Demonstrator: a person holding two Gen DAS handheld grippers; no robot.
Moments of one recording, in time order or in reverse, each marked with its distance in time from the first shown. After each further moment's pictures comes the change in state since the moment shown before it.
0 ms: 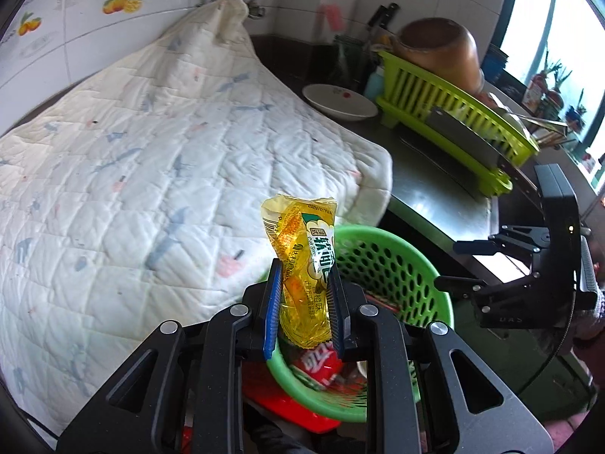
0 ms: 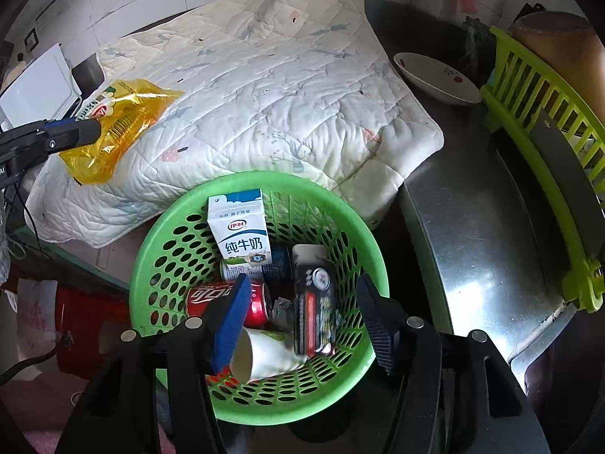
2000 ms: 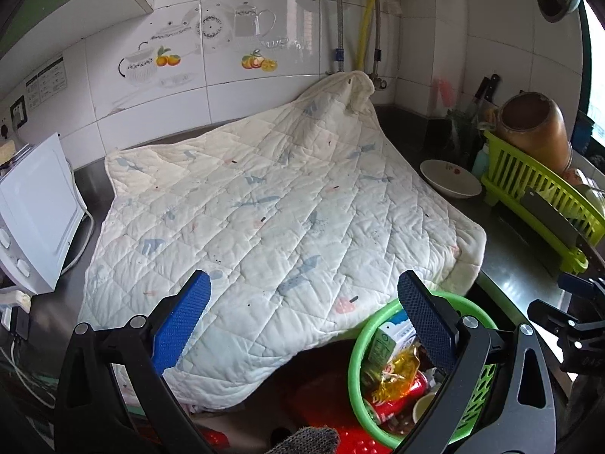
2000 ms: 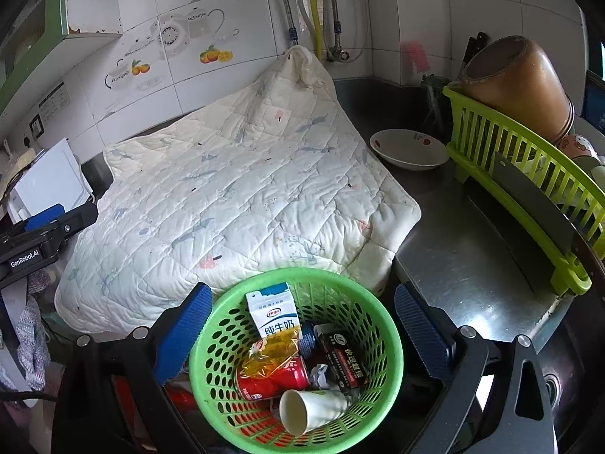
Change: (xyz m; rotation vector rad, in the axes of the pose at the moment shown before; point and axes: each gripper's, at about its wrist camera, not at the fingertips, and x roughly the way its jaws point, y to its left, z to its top) left arm -0.086 0.009 0.007 -0.182 -0.247 0.464; right arm -0.079 0.012 0.017 0.168 -0.328 0.018
